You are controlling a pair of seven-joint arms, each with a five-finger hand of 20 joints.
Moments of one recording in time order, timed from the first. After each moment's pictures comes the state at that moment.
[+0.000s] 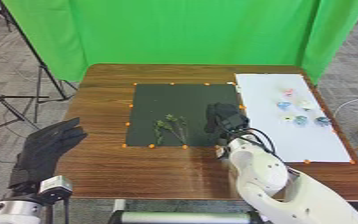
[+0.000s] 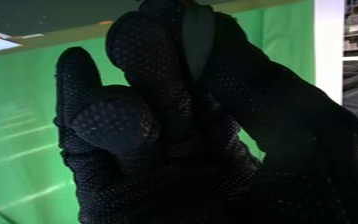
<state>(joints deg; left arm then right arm) 145.0 -50.3 -103.7 -131.5 40.9 18.6 19.7 -76.9 -48.8 41.6 -111.7 -134.9 3.3 34.1</state>
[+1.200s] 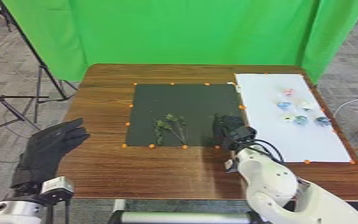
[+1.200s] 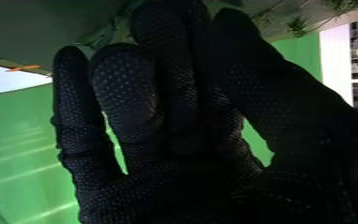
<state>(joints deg) 146.6 -44.6 -102.5 -131.3 37.0 20.9 24.0 -81.6 -45.4 43.6 -113.0 -132.6 1.6 34.2</state>
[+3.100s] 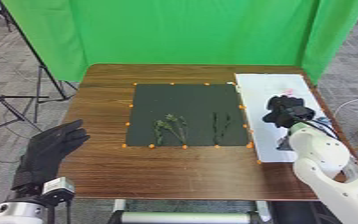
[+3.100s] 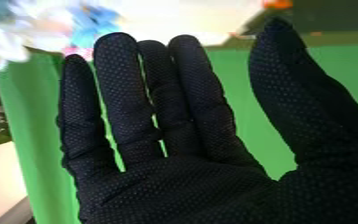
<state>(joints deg) 146.4 -44.9 -101.6 -131.4 36.8 22.0 24.0 -87.1 -40.9 66.3 -104.5 -131.6 -5.9 30.3</state>
